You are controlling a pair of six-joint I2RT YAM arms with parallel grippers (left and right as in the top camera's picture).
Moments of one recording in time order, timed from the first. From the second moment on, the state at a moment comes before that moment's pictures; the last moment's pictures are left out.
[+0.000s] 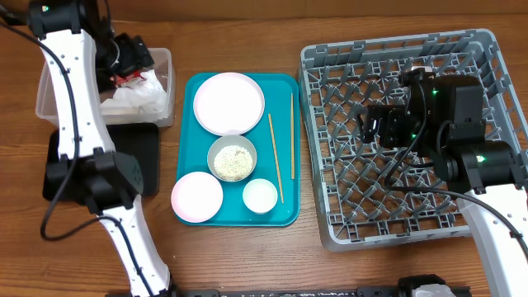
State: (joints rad) left arm 0.16 2.29 2.62 -1.68 0.14 -0.28; right arm 0.10 1.22 1.20 -0.79 -0.26 0.15
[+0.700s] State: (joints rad) left arm -0.34 1.80 1.82 -1.61 0.28 -0.10; right arm 0.10 1.22 1.20 -0.80 -0.27 0.15
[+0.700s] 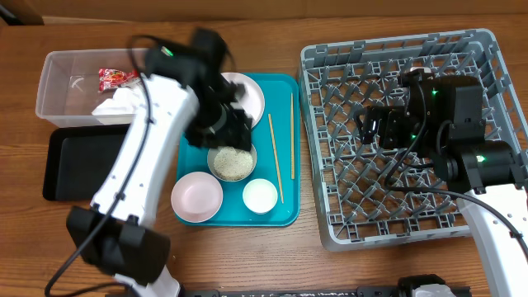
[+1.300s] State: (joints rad) left arm -0.49 1.76 1.29 -1.19 0.10 -0.18; right arm 0.10 1.22 1.20 -0.80 -0.27 0.15
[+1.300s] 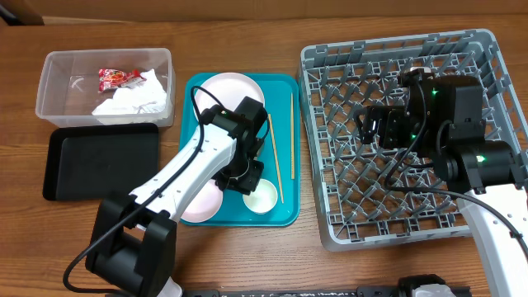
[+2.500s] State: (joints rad) left arm -0.04 1.76 1.51 -1.27 1.19 0.14; right arm 0.12 1.49 1.19 -0.30 -1.15 0.26
